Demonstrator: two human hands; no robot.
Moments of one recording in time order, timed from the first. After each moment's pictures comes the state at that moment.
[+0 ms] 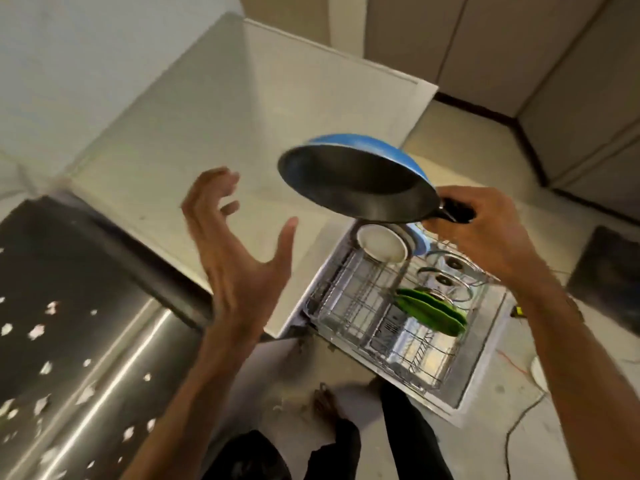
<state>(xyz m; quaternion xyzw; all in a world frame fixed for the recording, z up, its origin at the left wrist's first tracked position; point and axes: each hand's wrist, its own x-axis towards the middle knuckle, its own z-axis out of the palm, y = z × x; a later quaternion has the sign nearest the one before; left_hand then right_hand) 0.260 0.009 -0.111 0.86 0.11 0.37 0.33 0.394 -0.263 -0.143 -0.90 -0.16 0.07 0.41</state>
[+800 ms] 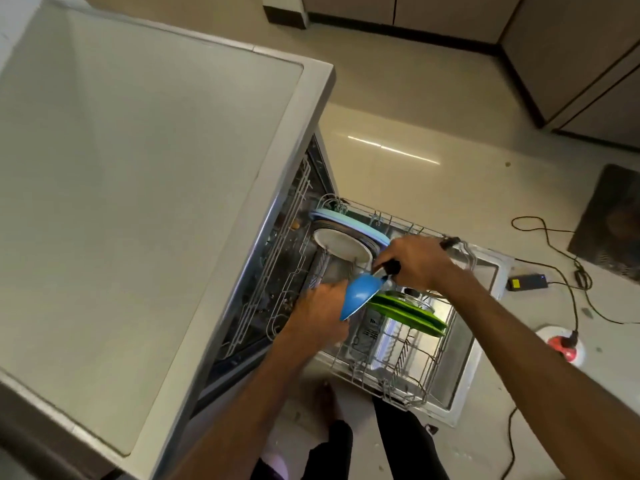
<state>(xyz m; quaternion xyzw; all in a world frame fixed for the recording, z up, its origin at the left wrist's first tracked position) 0.421 -0.151 -0.330 0.93 0.00 -0.34 0.16 0.533 -0.345 -0.370 -0.90 -0.29 0.30 0.12</state>
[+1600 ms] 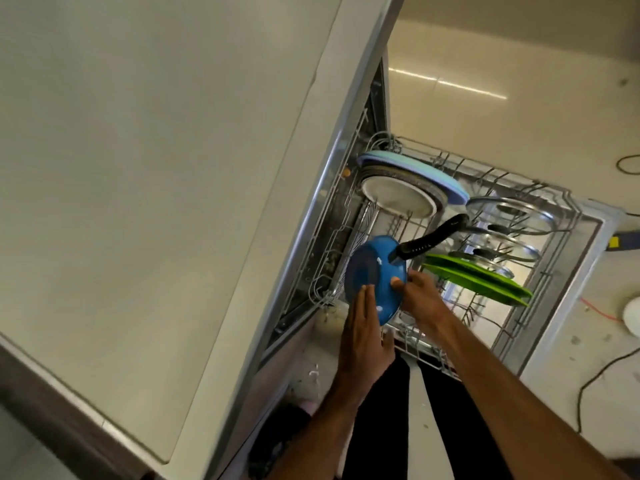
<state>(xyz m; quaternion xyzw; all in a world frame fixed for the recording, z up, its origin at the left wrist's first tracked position) 0.286 -0.120 -0.478 0.90 0.15 -0.31 0.26 0.375 -0.225 -0.530 -0.57 0.32 0.40 0.64</state>
